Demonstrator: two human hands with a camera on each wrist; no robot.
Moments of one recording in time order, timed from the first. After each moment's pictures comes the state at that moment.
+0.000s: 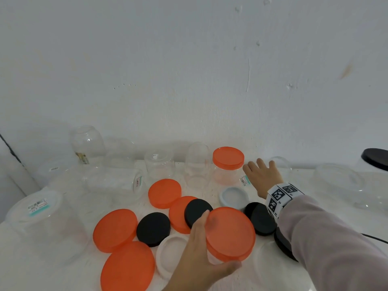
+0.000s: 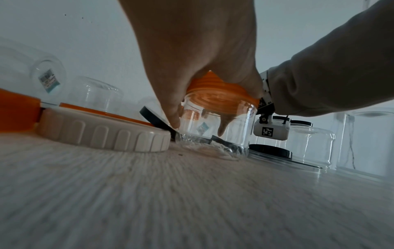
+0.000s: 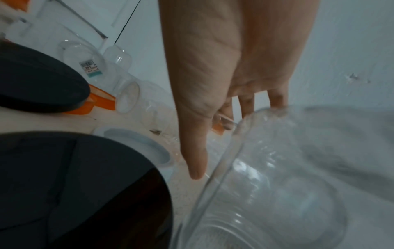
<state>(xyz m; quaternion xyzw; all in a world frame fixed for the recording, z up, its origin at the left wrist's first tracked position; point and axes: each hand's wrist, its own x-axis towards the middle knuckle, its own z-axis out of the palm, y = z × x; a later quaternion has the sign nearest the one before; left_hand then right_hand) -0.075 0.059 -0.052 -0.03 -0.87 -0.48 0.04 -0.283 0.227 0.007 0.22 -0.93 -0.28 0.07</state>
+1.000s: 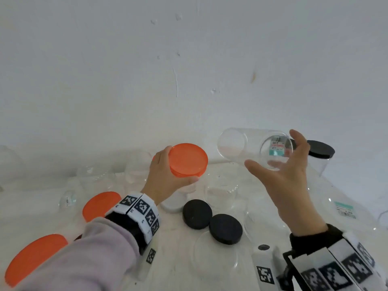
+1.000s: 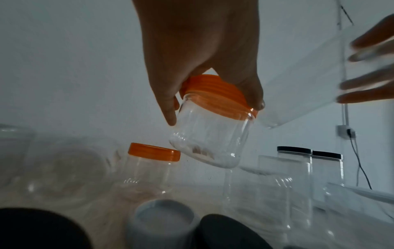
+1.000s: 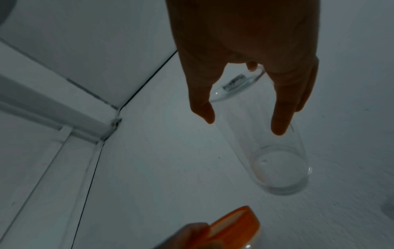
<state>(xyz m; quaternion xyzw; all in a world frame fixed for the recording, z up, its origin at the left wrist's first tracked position) -0.209 0.111 0.046 -0.06 -0.90 -0.41 0.13 -0.139 0.352 0.088 0.01 -0.72 0.63 0.29</state>
